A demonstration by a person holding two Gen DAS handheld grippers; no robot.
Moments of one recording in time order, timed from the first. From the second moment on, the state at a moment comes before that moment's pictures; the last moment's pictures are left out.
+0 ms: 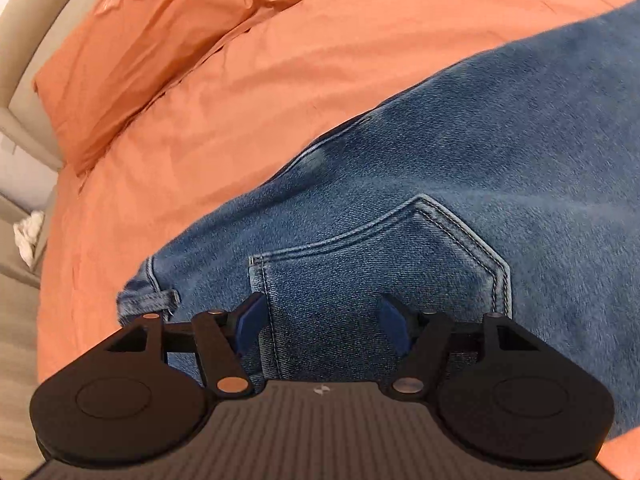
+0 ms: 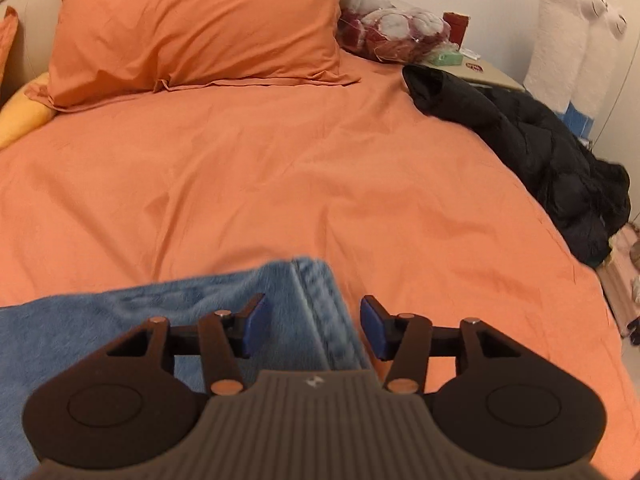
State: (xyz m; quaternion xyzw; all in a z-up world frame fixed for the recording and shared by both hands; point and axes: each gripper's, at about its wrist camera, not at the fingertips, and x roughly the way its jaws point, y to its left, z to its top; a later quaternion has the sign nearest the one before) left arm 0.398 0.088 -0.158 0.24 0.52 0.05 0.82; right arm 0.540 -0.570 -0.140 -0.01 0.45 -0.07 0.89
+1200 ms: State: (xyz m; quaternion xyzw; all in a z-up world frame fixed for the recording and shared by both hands) left arm 0.334 0.071 -0.119 0.18 0.49 0.06 0.85; right arm 0.399 -0.637 -0.149 0.21 0.45 -0.11 0.86
